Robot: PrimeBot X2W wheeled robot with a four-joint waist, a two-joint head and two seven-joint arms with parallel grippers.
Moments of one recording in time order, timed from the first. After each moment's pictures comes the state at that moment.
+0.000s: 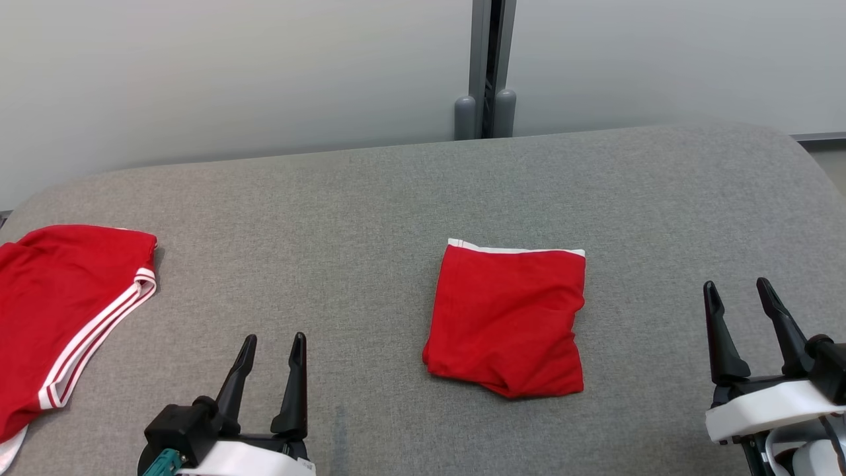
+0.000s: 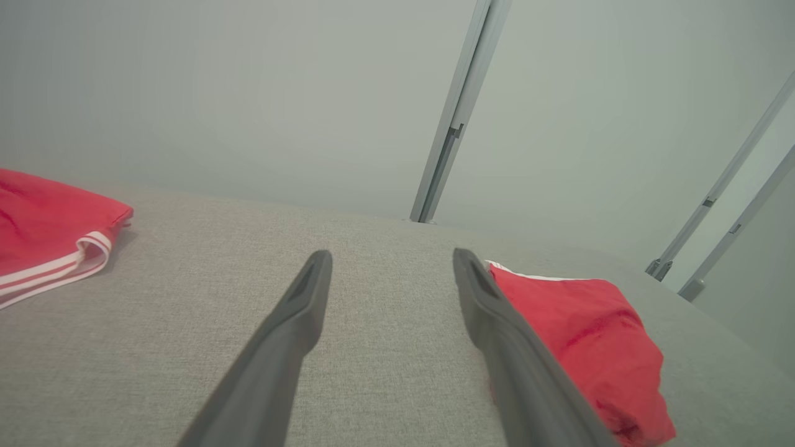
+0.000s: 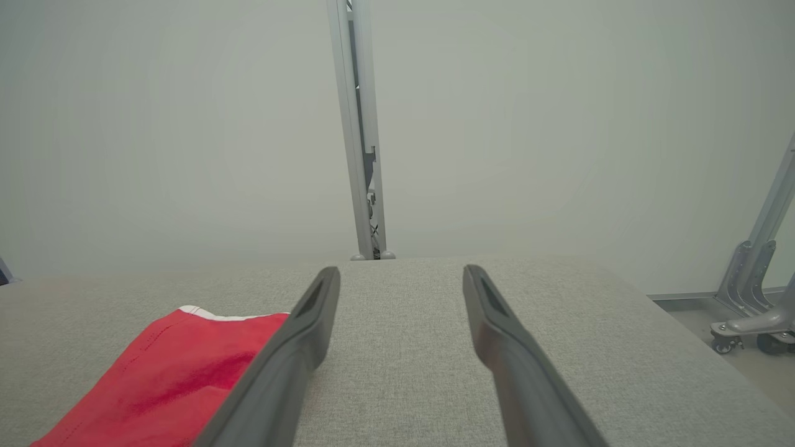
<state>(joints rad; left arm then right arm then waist) 0.02 0.05 -0.17 0.18 -0.39 -0.02 -0.26 -0.11 -0.15 -0.01 0.26 0.23 0.13 -0.26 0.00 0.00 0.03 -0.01</state>
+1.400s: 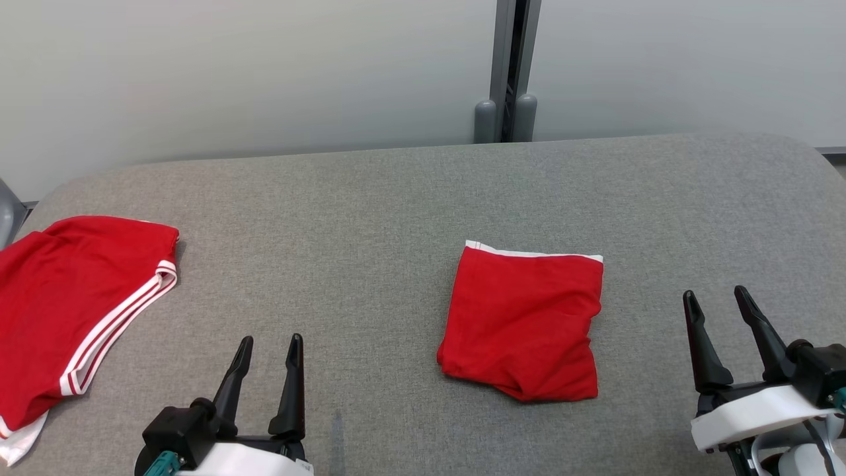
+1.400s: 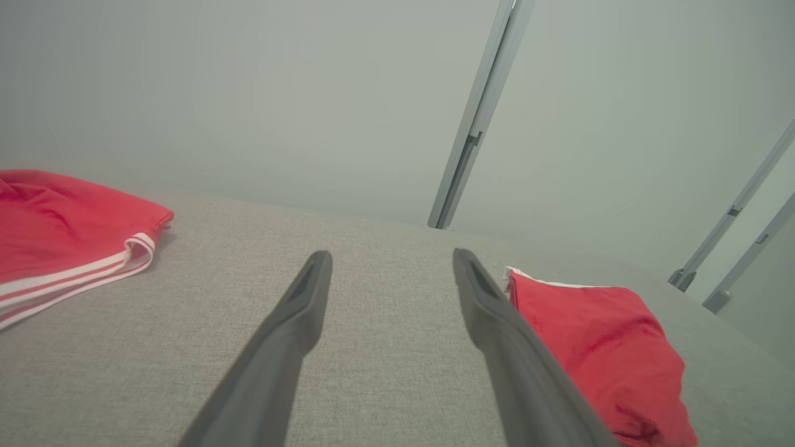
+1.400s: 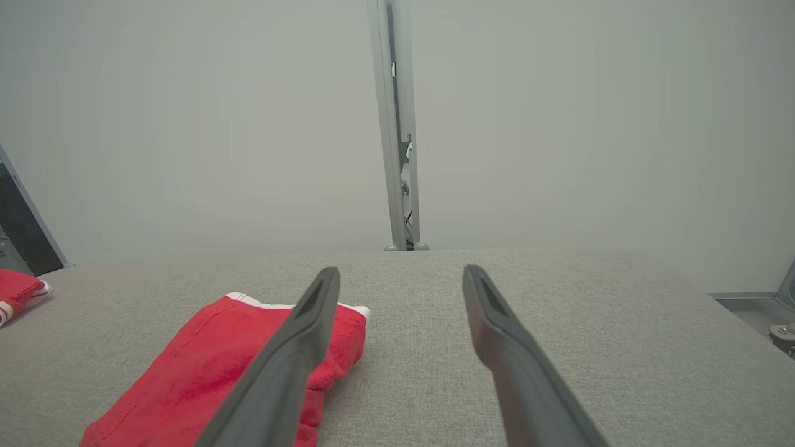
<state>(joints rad) 0.03 0.05 -0.17 0.17 -0.38 -0.01 -0.26 -0.11 -0.16 0.05 0.27 0.27 0.13 -0.26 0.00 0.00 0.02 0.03</state>
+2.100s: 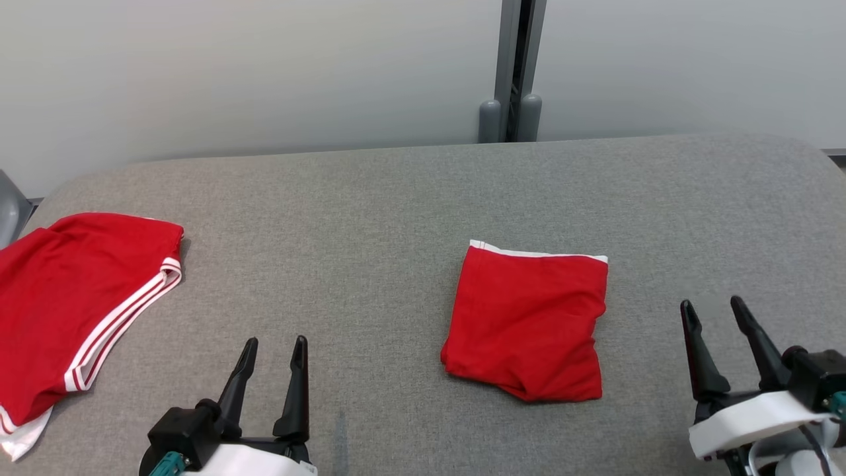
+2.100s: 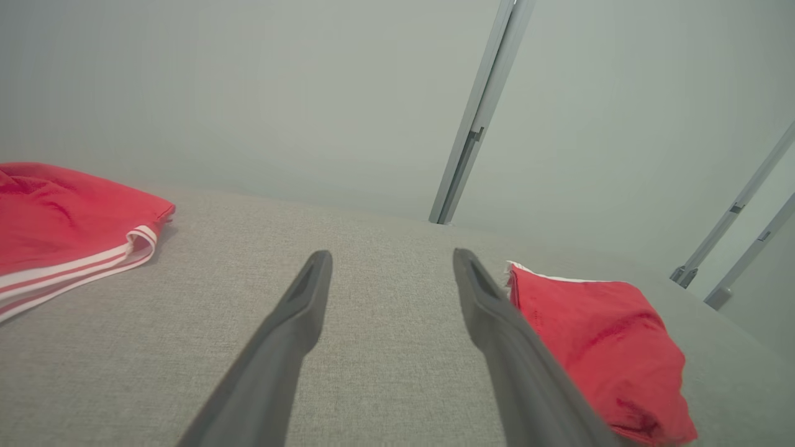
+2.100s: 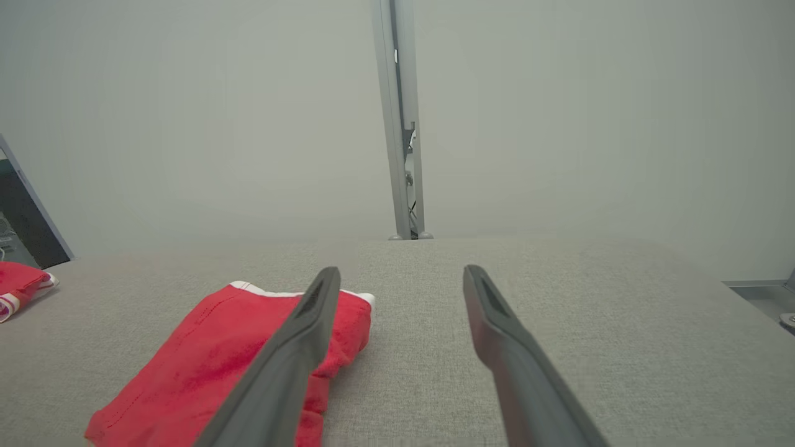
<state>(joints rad) 0.03 0.05 -0.17 0.17 -0.38 -0.01 -0.26 -0.11 -0.17 0.06 0.29 0.28 0.13 -0.26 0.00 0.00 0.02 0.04</state>
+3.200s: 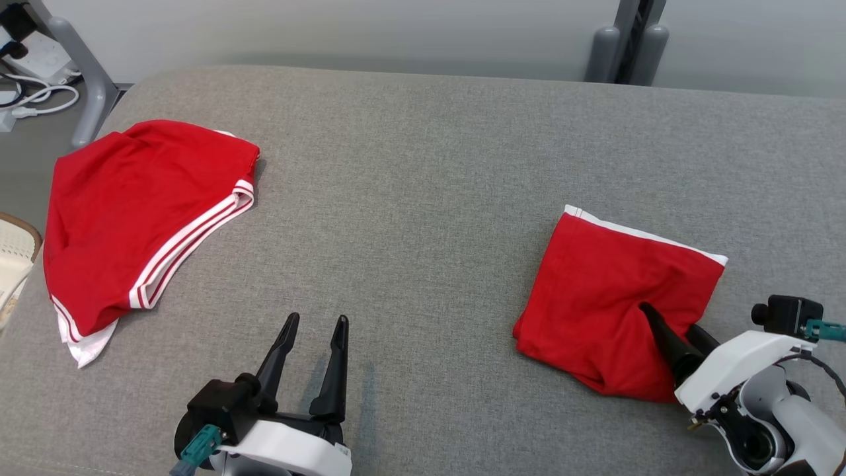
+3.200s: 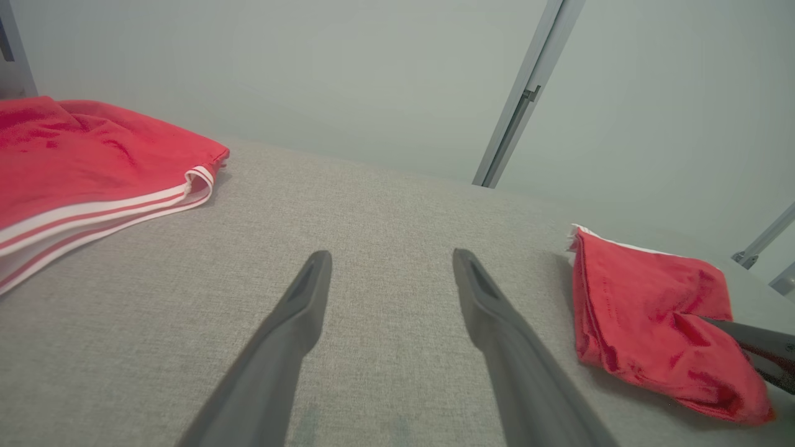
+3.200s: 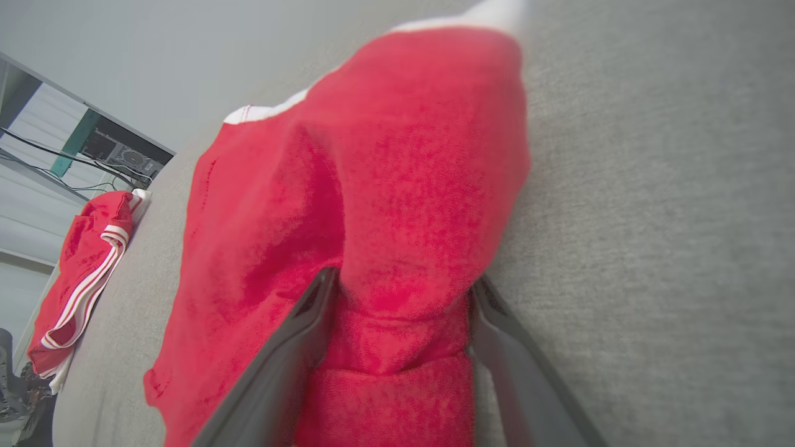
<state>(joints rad) -0.05 0.05 -0.28 0.19 -0.40 0.00 -0.26 -0.37 -0.34 0.48 0.60 1.08 0.13 -0.02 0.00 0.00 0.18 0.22</state>
